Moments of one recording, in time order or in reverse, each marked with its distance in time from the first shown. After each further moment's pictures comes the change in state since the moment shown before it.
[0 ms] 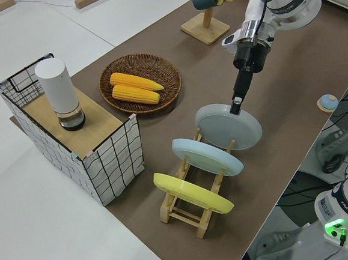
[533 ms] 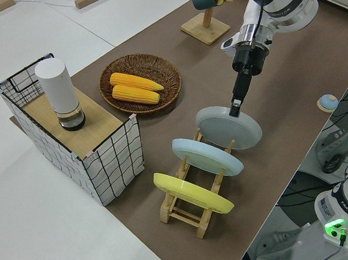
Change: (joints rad) left arm 0.000 0.020 -0.001 -0.001 0.000 0.000 -0.002; right arm 0.000 0.000 0.000 0.000 0.000 0.000 0.000
